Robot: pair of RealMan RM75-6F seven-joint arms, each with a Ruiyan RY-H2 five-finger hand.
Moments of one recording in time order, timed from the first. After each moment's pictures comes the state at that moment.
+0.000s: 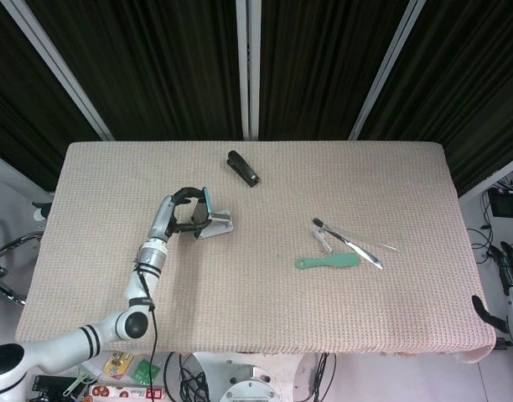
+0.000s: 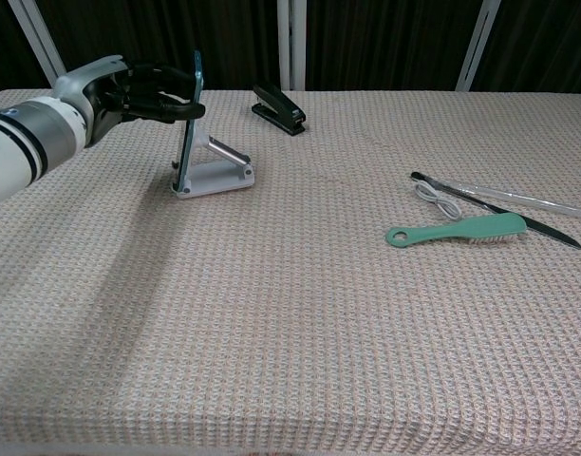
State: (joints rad) left arm -0.69 -1.76 -0.44 -1.28 0.97 0.92 -0.42; right arm -0.03 -1.04 0.06 -1.62 -1.48 1.55 0.06
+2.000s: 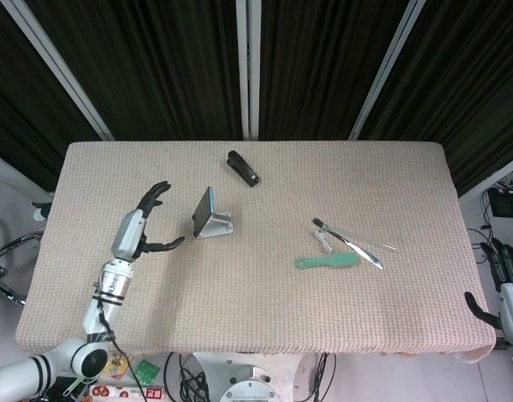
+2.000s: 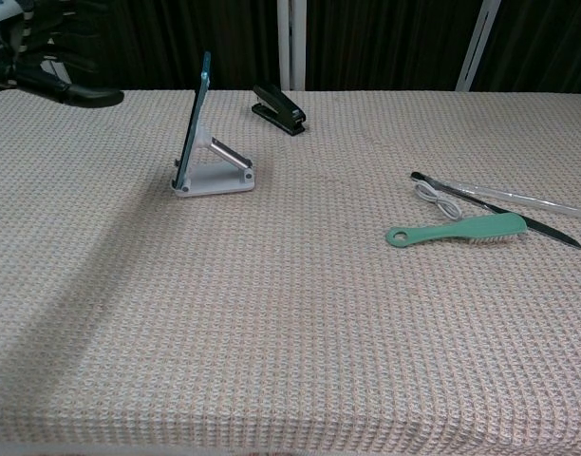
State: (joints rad) left arm -0.50 -1.52 -0.27 -1.54 1.32 1.21 -0.30; right arm -0.01 -1.07 0.06 -1.58 -1.52 1.55 0.07
